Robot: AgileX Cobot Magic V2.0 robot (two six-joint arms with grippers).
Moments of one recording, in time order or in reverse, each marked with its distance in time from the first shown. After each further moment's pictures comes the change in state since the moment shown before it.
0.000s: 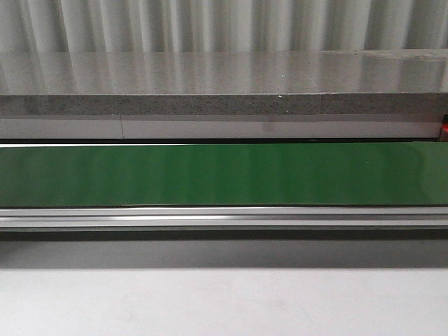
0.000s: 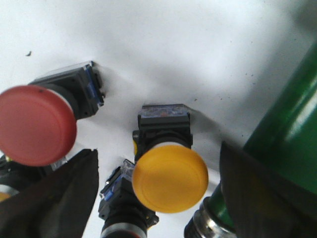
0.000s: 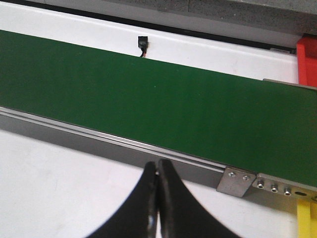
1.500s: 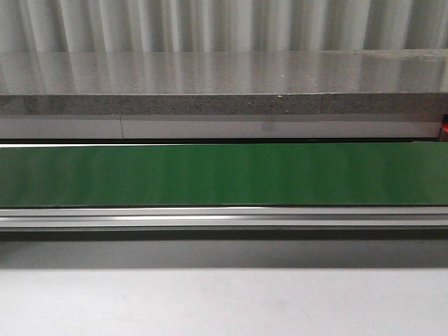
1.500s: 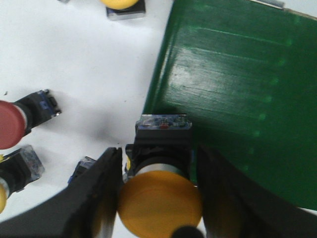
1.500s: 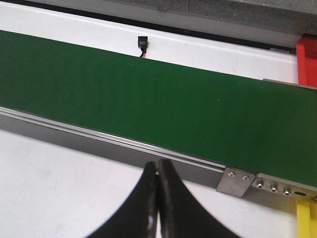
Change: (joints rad) left arm -0.174 -0.211 -0.017 0.000 0.050 0.033; right arm 0.000 0.000 0.000 0.000 0.000 -0.002
